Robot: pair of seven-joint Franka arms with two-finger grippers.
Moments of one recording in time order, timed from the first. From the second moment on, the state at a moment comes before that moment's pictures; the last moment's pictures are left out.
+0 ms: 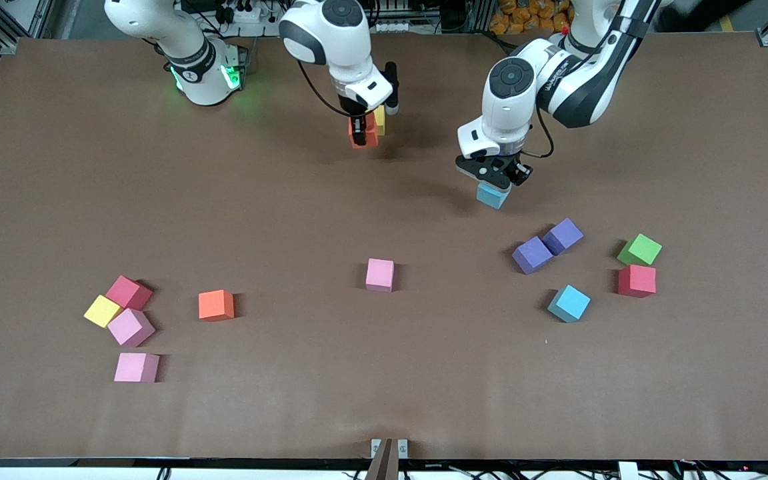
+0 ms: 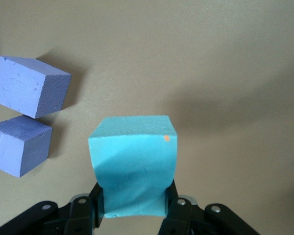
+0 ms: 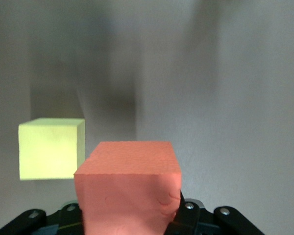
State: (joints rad) left arm -0.16 0.02 -0.51 -2.39 0.19 2.31 -0.18; right arm 1.35 0.15 -0.26 -2.27 0.01 2.46 -0.51
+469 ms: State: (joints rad) left arm -0.15 0.02 -0.51 -2.38 0.19 2.31 -0.18; right arm 1.44 0.35 -0.23 -2.10 0.02 2.47 -0.40
